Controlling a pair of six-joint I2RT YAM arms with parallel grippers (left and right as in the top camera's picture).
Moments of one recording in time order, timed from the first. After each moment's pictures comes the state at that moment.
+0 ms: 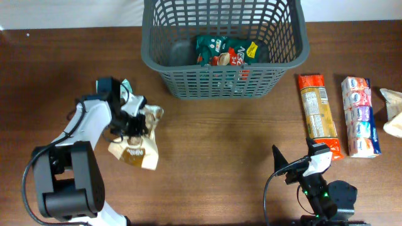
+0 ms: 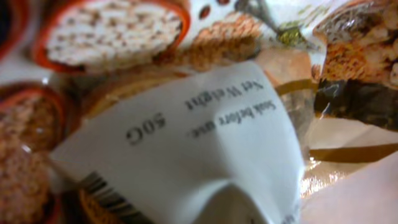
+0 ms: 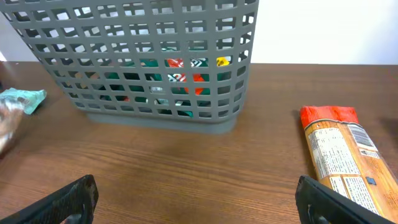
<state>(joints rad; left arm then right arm) 0.07 1.81 1.15 -0.85 0.30 0.24 -0.09 0.01 0.09 -0.27 -0.36 0.03</state>
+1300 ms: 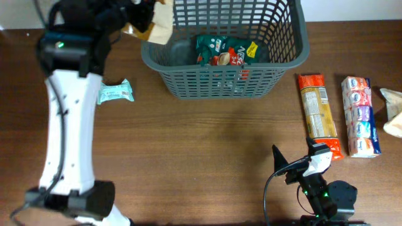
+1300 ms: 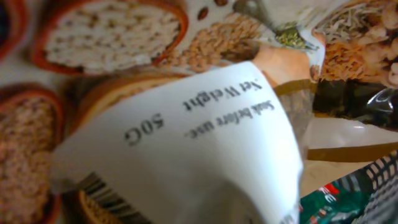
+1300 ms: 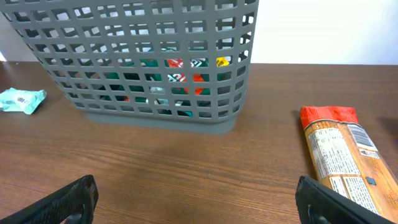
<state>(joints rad) -0.14 1.82 2.22 -0.73 0.41 0.44 -0.09 0.01 0.09 -0.27 -0.36 0.03</state>
